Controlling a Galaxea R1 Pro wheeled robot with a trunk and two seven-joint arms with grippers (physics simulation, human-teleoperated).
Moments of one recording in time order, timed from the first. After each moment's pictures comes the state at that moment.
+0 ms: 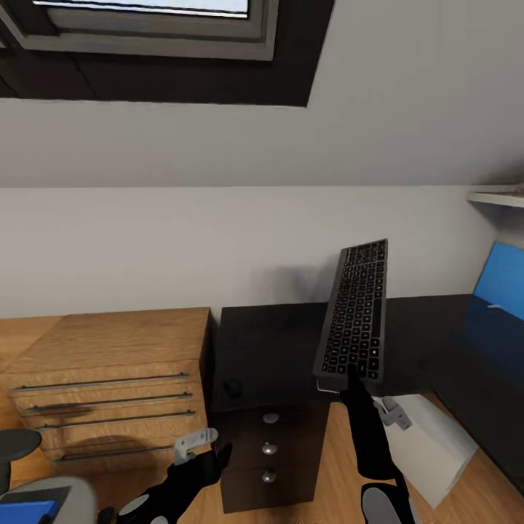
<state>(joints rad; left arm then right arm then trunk) 0.03 -0.03 -0.25 -1.57 0.55 0.52 0.28 -0.03 0.04 0.21 -1.57 -0.93 -0.39 -0.03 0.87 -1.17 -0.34</state>
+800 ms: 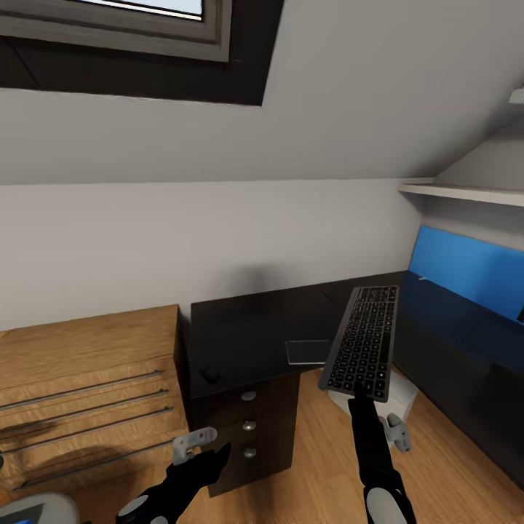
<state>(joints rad) 0.03 -0.03 -0.25 -1.57 0.55 0.51 0.29 -0.03 0.04 0.19 -1.52 -1.16 -0.40 -0.13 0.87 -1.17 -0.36</state>
